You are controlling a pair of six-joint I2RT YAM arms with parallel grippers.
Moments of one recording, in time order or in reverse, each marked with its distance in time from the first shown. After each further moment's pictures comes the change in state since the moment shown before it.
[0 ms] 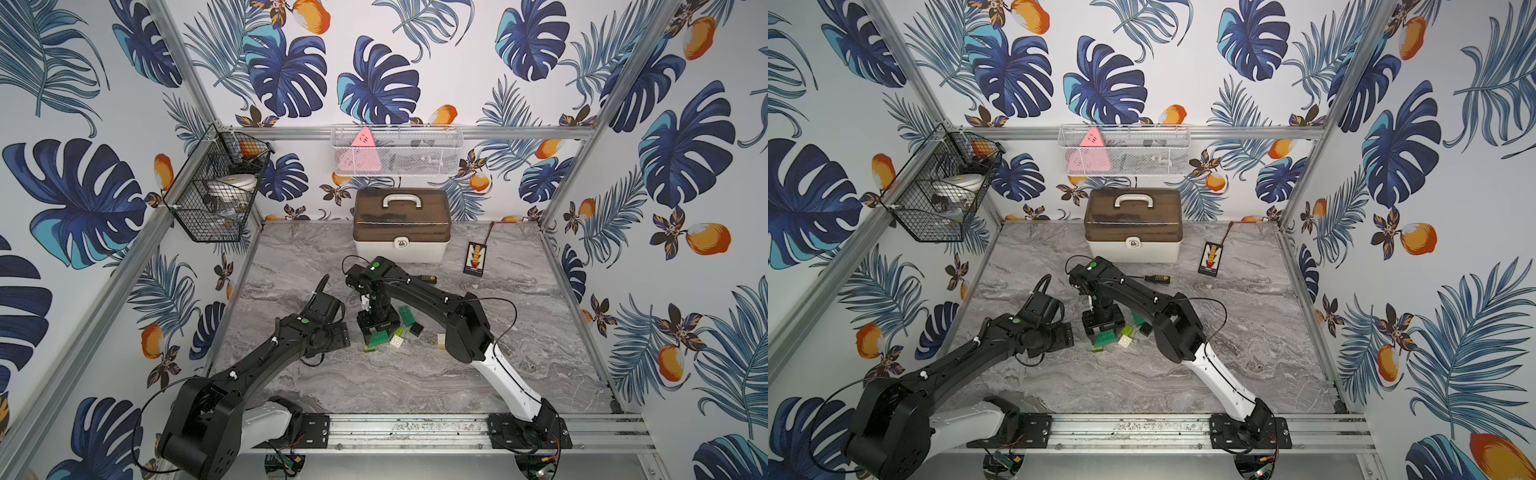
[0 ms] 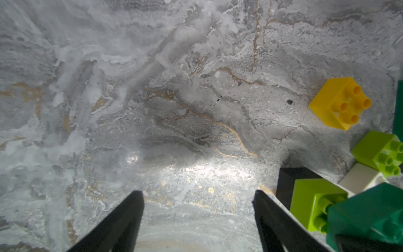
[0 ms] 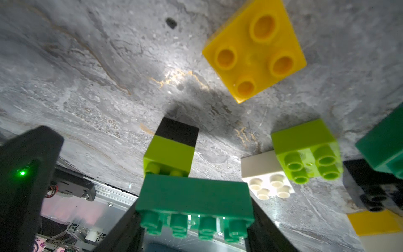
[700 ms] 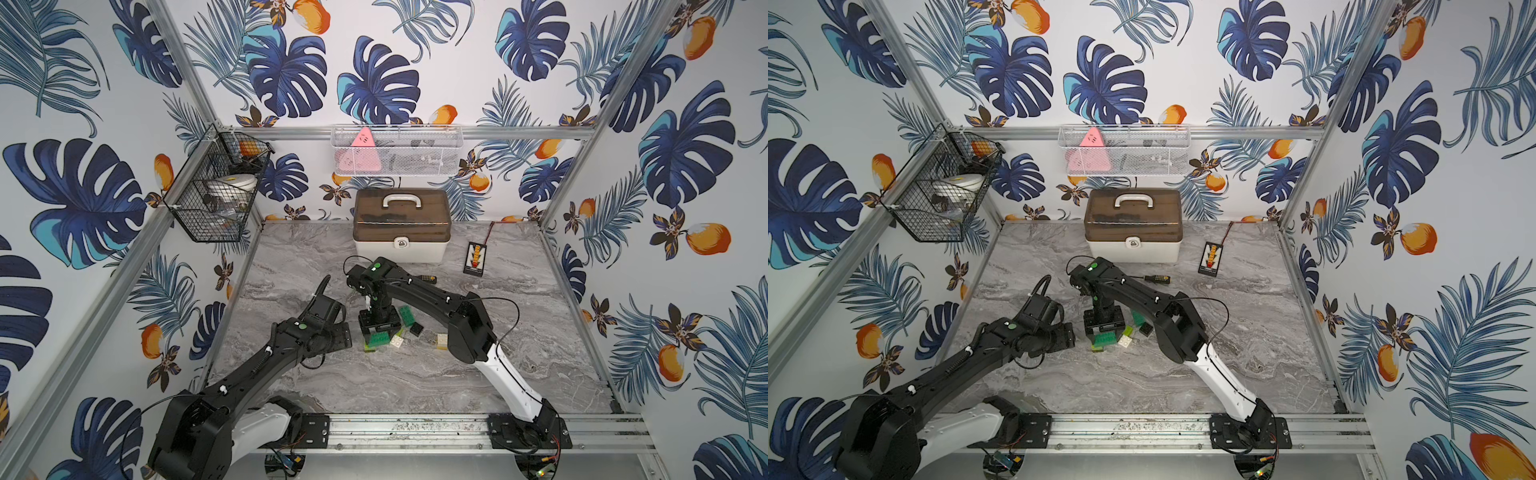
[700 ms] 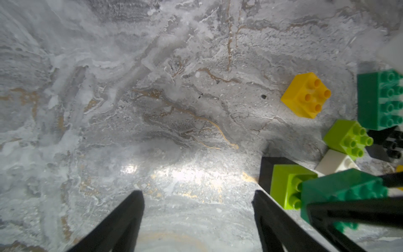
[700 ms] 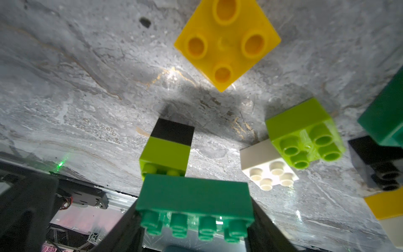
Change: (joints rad) left arm -0.048 -0.096 0.012 -0.024 -0.002 -0.008; right arm -0.004 -0.035 -0.051 0.030 -0.002 0.138
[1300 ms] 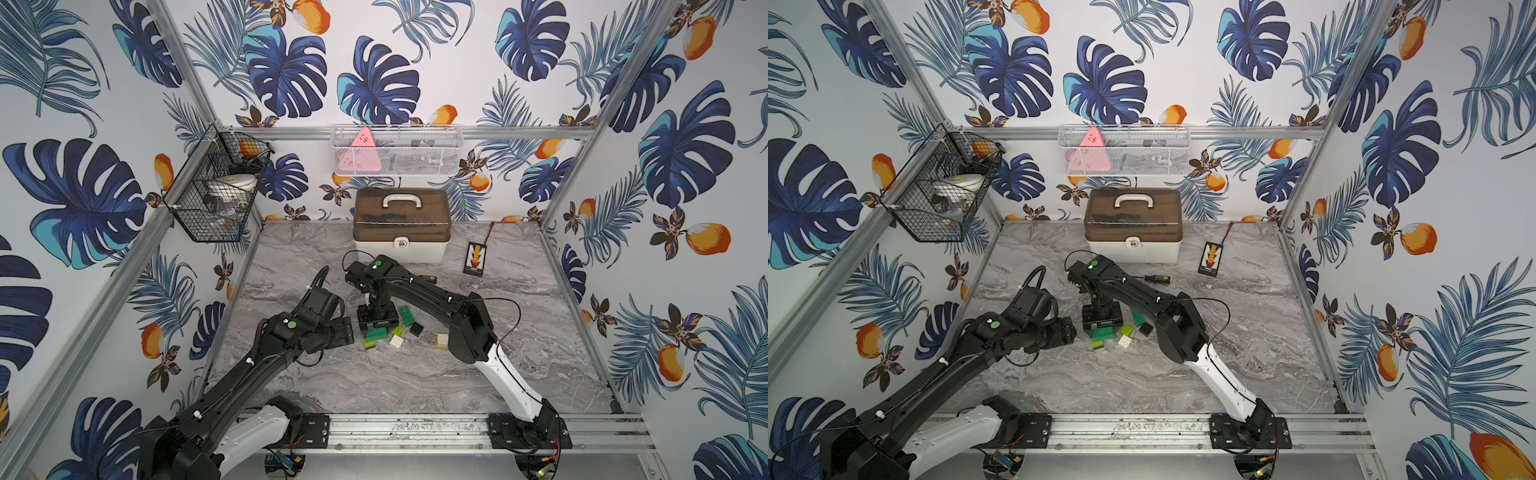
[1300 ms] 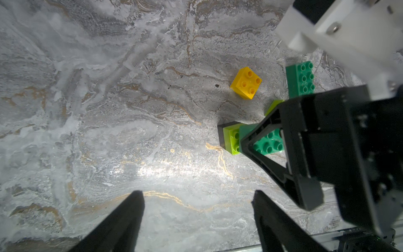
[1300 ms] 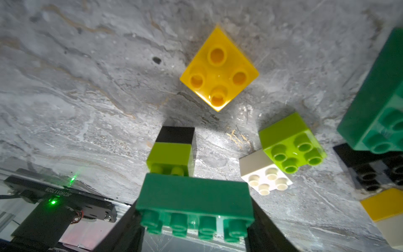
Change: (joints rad) left arm -0.044 -0.084 0.154 -0.194 0.065 -0.015; right arm 0.004 -0.004 0.054 0.026 0.039 0.044
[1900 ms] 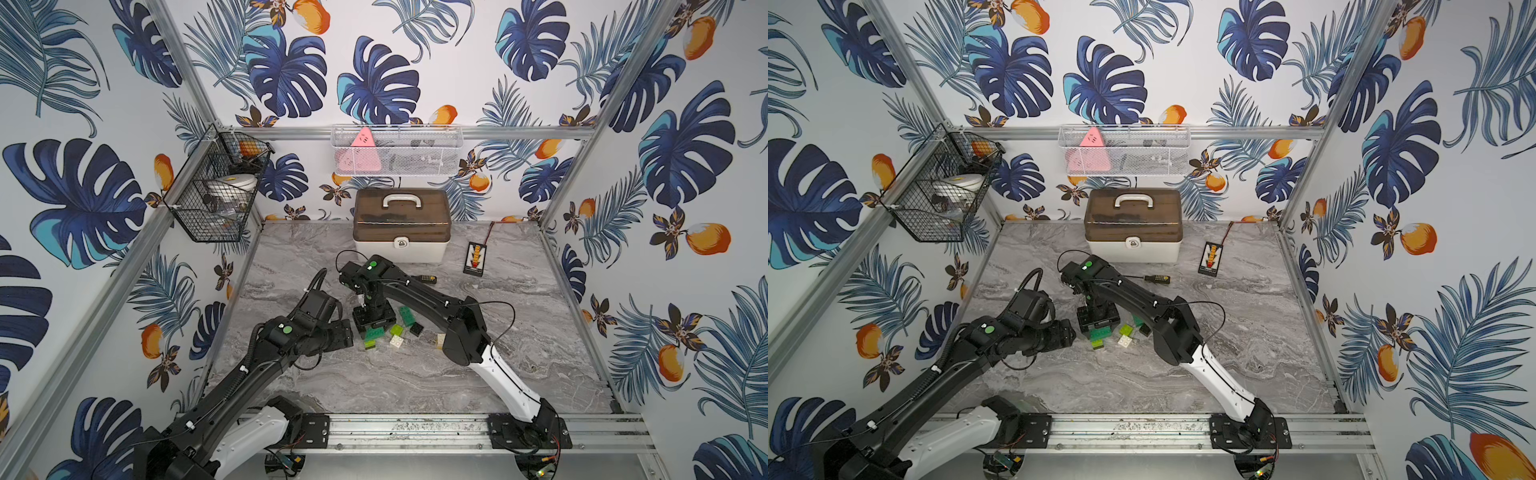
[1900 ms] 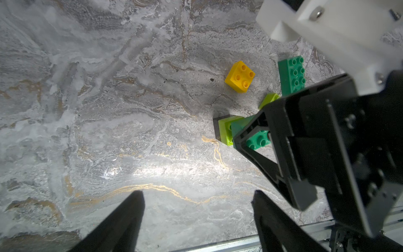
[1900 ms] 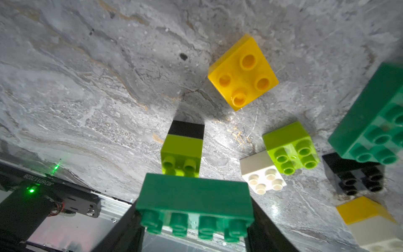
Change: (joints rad) left arm -0.016 -0.046 -0.007 -0.021 0.011 -0.010; right arm 0.030 0.051 0.114 -0.089 0.046 -0.132
